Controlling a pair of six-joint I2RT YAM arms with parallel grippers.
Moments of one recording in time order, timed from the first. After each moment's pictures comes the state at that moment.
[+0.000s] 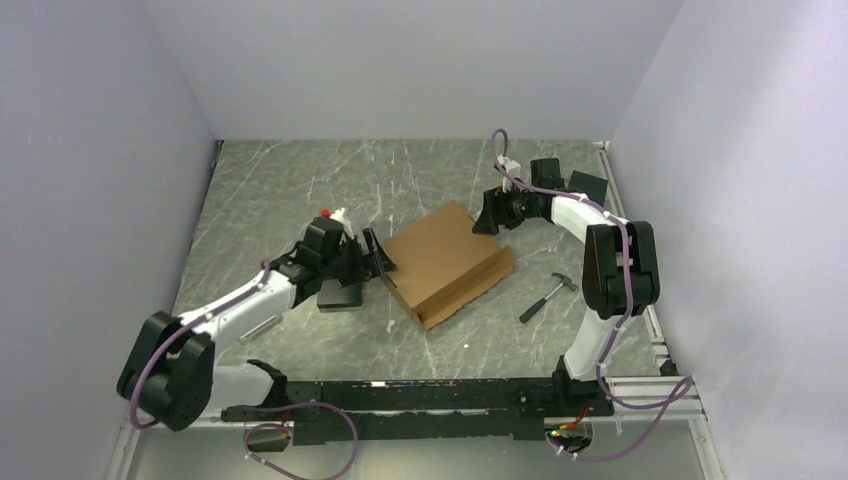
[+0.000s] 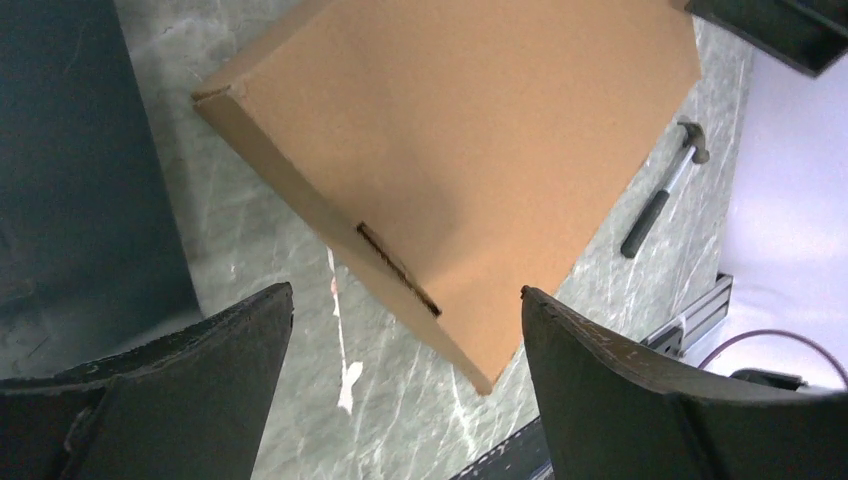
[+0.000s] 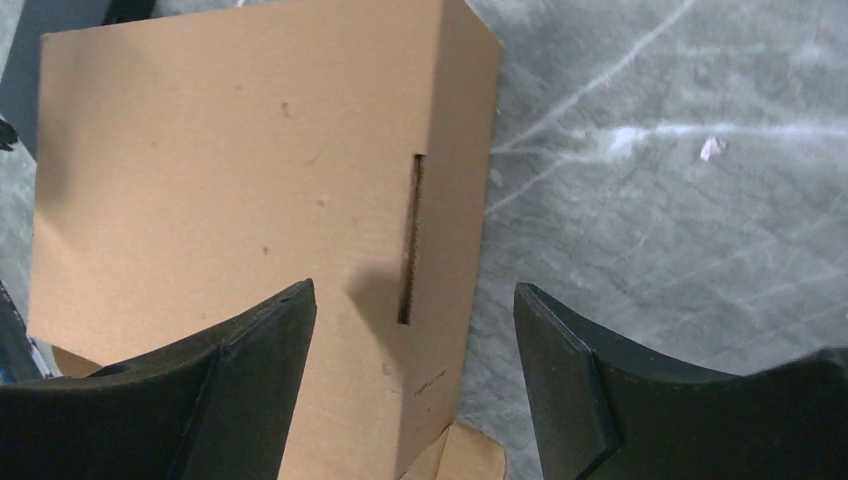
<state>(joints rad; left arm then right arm) -0.50 1.21 0.65 -0.11 0.22 -0.75 0.09 1.81 1.20 -0.31 -0.75 -0.22</state>
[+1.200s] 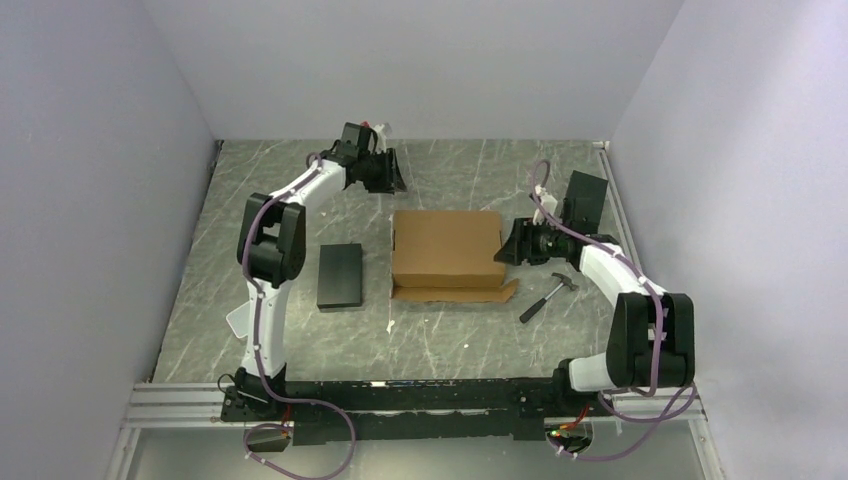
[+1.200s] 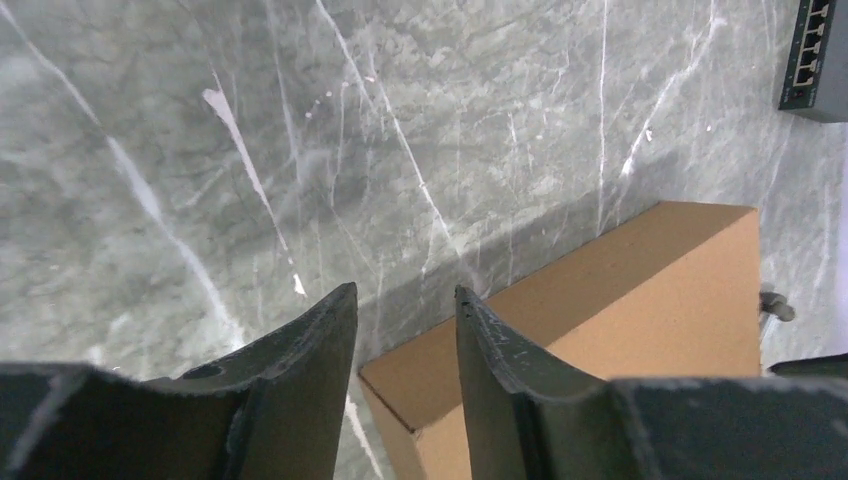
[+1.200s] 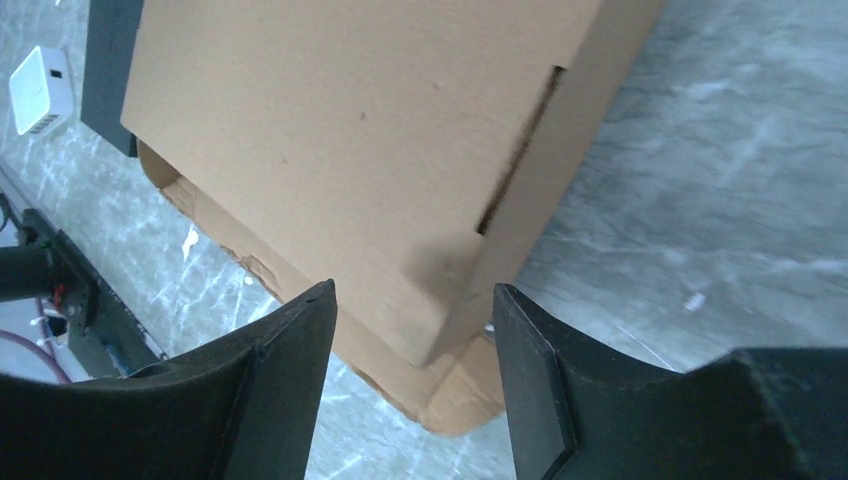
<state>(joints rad) -0.33 2.25 1.83 -0.37 0.40 -0.39 0.00 1.40 0.77 -0.27 -0.71 0.03</state>
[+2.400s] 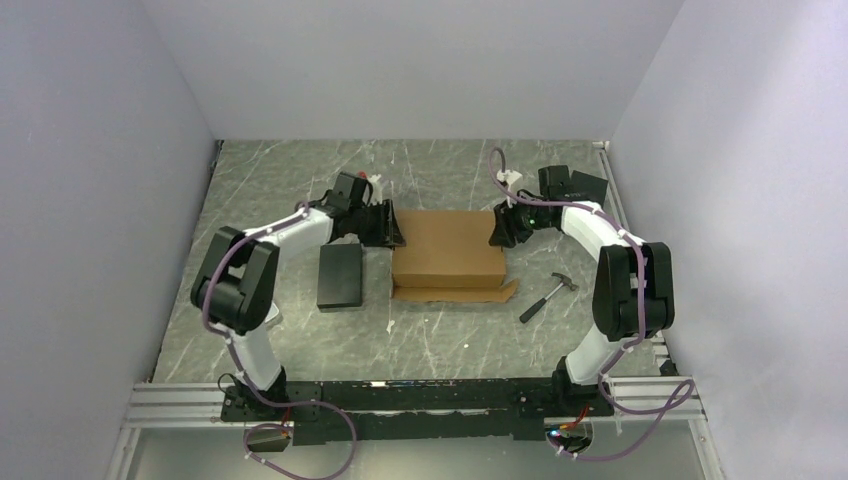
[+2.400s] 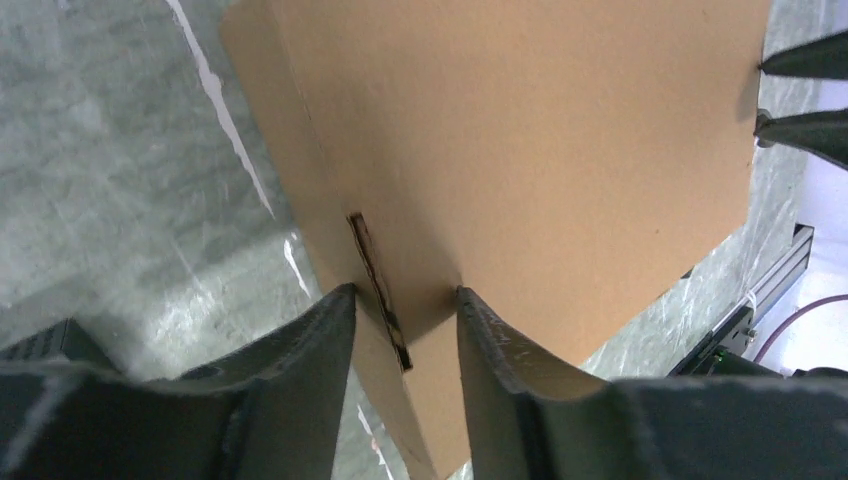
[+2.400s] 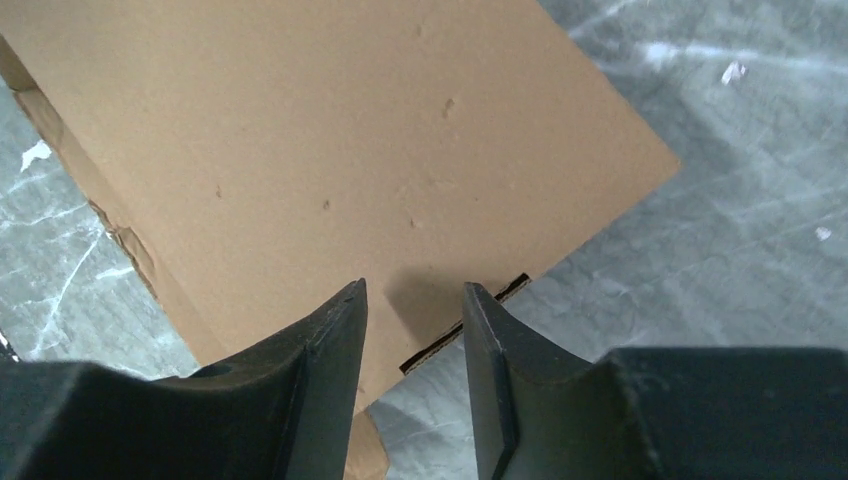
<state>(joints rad) -0.42 1.75 1.09 -0.18 0.42 -0.47 0.08 1.67 1.12 -0.48 -0.70 -0.48</state>
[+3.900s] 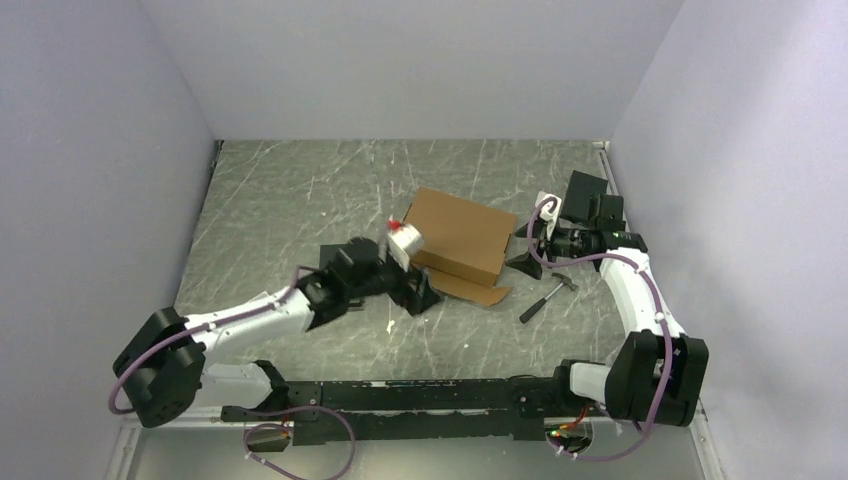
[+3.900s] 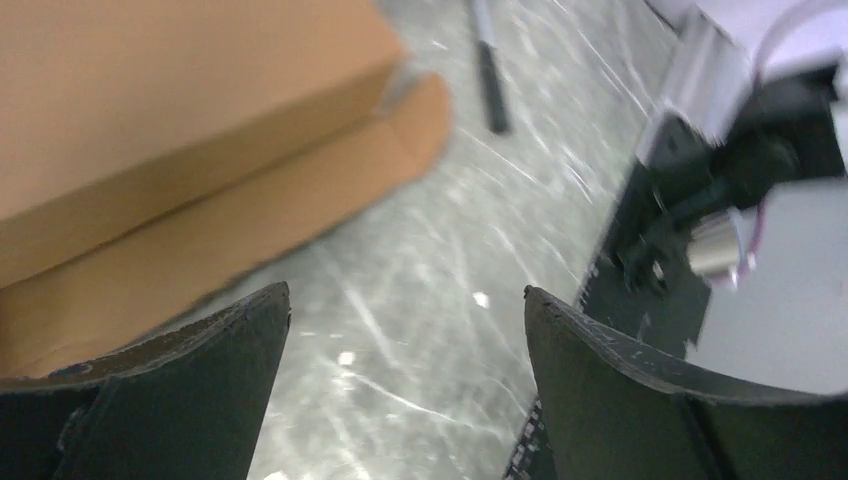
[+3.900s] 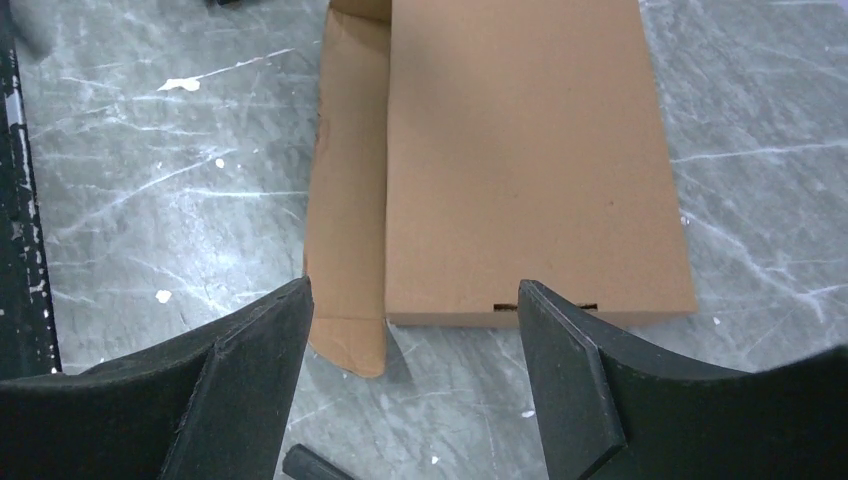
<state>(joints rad) -0.74 1.24 0.69 0.17 0.34 -0.33 -0.11 1.21 0.87 -0.61 -1.10 -0.95</state>
